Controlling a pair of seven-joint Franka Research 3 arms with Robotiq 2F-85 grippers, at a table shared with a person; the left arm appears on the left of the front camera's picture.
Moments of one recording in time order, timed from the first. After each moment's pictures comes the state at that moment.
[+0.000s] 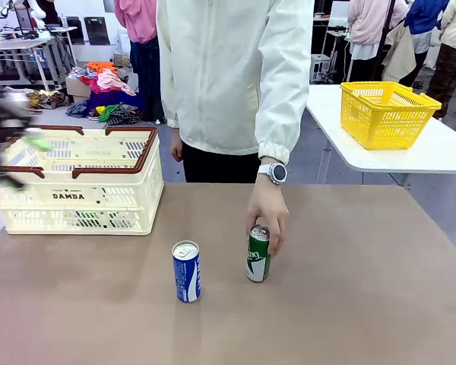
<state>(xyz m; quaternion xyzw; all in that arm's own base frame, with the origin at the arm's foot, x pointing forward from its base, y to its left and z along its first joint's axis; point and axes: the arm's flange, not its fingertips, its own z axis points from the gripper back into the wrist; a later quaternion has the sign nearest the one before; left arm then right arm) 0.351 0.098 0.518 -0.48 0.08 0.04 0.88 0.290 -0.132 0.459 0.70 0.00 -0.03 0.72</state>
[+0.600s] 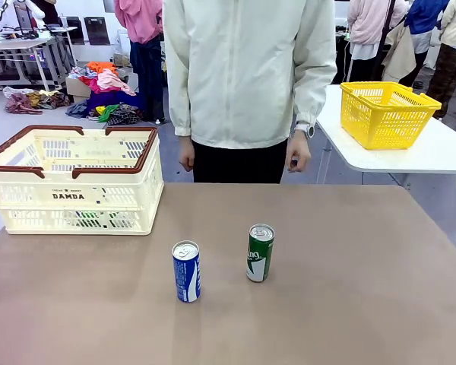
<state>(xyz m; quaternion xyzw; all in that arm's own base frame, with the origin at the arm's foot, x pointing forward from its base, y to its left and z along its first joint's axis) 0.263 0.184 0.499 -0.51 -0.02 0.13 0.85 0.291 -0.131 0.459 0.70 0.00 -0.03 0.72</state>
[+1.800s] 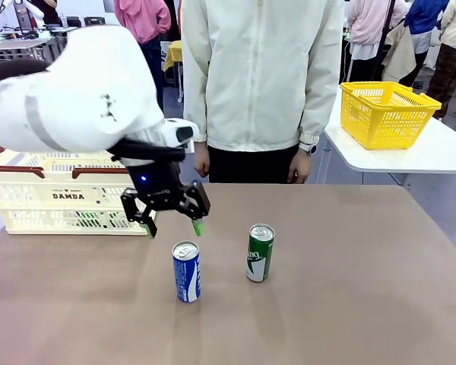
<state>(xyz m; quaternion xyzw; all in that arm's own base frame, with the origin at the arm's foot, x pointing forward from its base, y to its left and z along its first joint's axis) 0.330 -0.292 0.459 -0.10 0.00 -0.09 0.99 0.291 -0.131 0.460 0.70 0.00 -0.03 0.72</state>
